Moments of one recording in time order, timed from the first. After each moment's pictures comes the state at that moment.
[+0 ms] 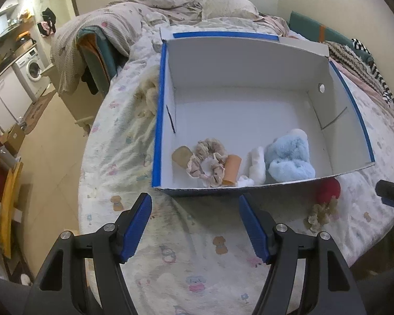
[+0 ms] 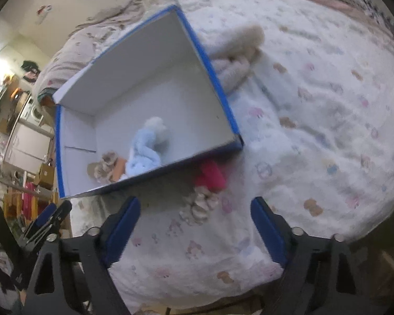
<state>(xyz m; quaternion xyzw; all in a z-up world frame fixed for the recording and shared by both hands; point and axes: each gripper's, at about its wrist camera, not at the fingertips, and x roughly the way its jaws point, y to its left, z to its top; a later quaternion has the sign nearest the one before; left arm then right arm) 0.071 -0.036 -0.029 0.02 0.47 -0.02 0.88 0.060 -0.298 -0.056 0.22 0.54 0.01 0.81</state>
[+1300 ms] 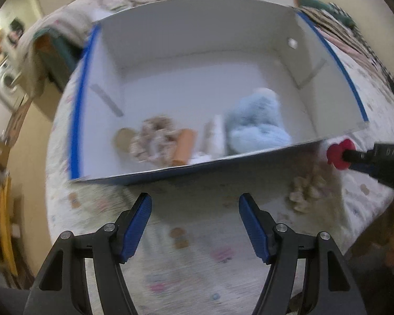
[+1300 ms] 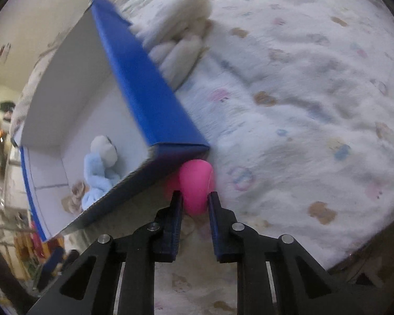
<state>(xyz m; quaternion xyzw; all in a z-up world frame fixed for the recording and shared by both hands) 0.077 -0.095 -0.069 0.07 0.52 -0.08 0.85 0.070 -0.333 -0.126 0.31 0.54 -0.05 0.78</state>
